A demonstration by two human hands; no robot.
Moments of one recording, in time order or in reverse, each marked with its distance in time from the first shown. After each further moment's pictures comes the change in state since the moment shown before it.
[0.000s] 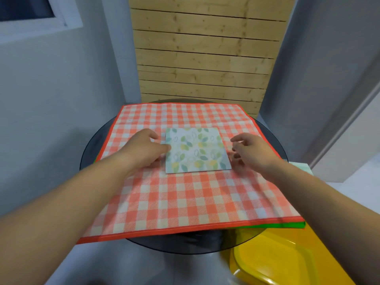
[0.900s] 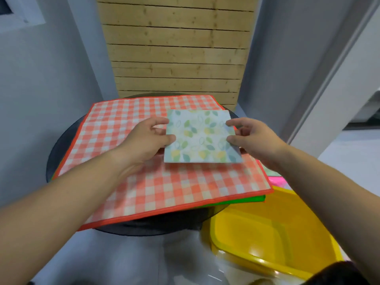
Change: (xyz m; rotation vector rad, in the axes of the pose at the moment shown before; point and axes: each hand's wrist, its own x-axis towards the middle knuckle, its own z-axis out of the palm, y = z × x) left_hand -0.044 0.038 0.068 -0.290 -0.131 0.262; right_hand -0.045 0.040 -0.070 0.216 0.003 -0.083
